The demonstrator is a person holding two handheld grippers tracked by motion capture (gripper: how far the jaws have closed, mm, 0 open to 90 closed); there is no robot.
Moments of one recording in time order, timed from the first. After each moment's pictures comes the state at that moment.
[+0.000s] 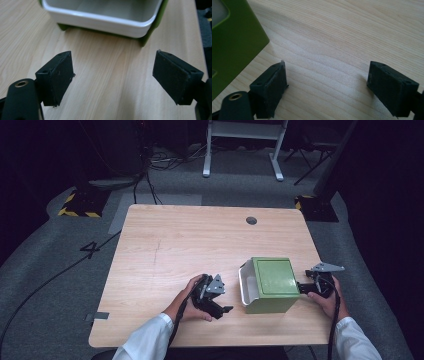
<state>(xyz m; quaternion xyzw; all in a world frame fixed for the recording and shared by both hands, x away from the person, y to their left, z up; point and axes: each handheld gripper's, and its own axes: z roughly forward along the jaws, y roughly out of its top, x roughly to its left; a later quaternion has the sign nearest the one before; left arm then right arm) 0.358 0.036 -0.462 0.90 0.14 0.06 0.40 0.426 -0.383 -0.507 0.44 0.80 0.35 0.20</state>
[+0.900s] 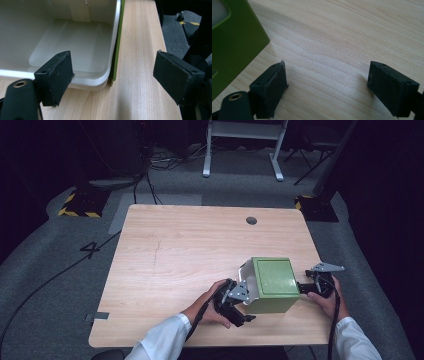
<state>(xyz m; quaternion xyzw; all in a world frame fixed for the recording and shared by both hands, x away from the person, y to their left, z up) 0.348 -0.021 -0.456 0.90 0.07 0.03 0.43 0.426 -0.383 -0.507 0.44 0.80 0.35 0.20</state>
